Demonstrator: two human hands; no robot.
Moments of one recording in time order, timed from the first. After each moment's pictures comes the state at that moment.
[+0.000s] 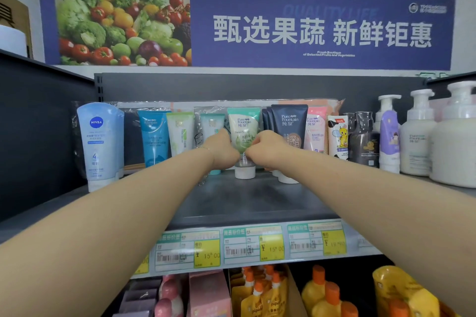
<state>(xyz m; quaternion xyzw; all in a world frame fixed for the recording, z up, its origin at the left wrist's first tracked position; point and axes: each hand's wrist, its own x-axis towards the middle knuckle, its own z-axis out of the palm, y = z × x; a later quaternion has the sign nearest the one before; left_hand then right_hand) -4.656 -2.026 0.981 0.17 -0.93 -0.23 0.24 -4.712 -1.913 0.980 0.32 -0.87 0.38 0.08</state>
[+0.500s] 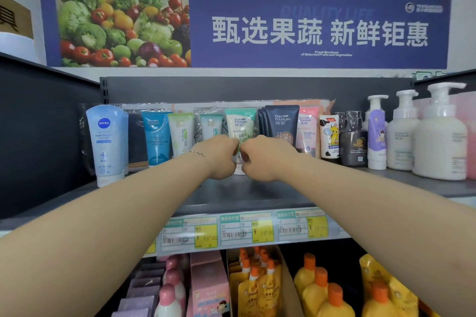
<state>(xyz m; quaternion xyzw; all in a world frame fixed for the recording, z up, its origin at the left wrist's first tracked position) -4.623 -2.010 0.977 0.10 -0.97 0.06 0.21 -4.663 -1.878 0.977 0.43 -0.87 0.04 0.23</state>
